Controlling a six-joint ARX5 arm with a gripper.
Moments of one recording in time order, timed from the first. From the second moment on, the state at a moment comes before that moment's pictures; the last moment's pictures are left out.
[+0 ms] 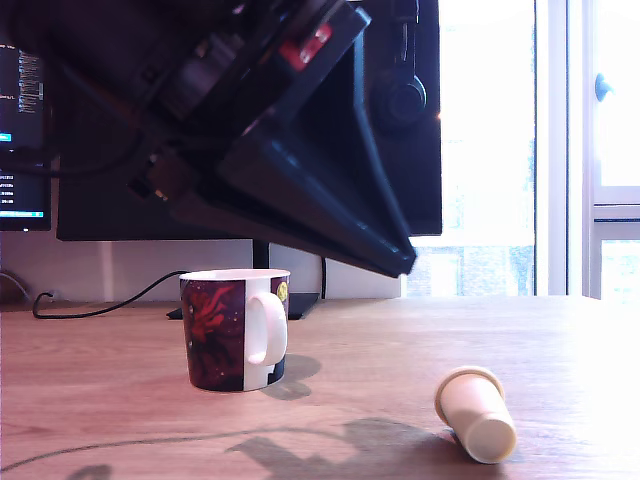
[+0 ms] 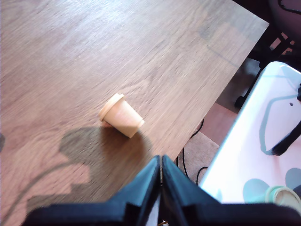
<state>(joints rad) -1.25 1.25 0.63 -0.05 -0.07 -0.45</state>
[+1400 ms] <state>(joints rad) -1.25 1.63 0.85 -0.07 -0.22 -0.80</state>
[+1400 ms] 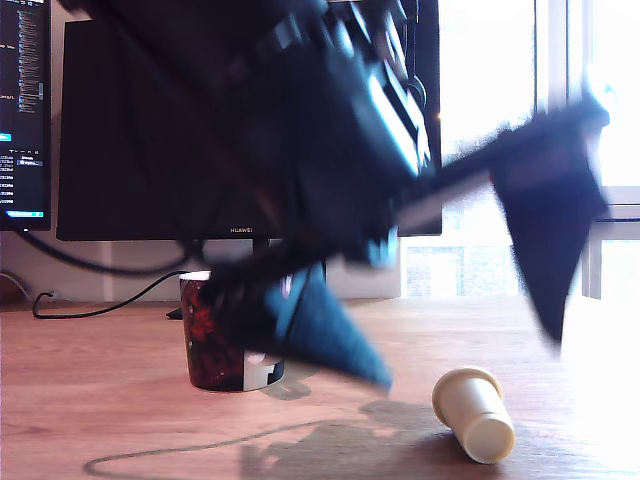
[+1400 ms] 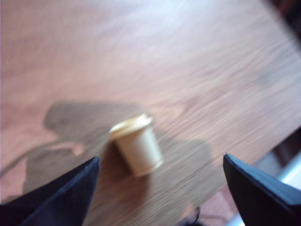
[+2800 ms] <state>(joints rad) -1.21 1.78 1.00 -0.19 -0.19 -0.81</state>
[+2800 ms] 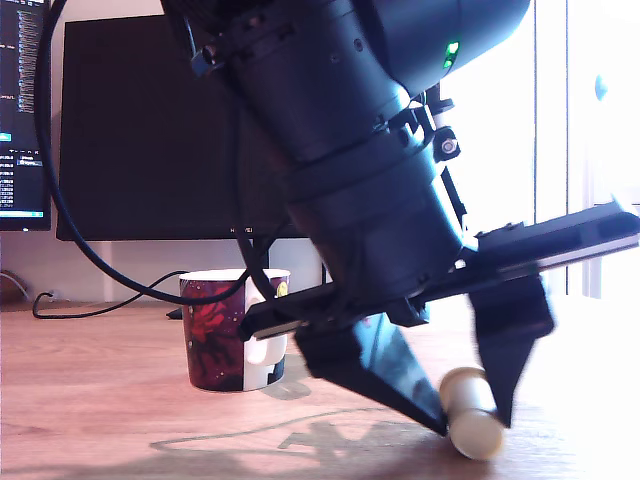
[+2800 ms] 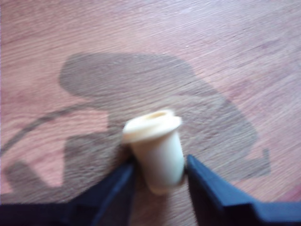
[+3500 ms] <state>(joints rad) -1.21 1.77 1.00 -0.21 -0.19 -0.54</state>
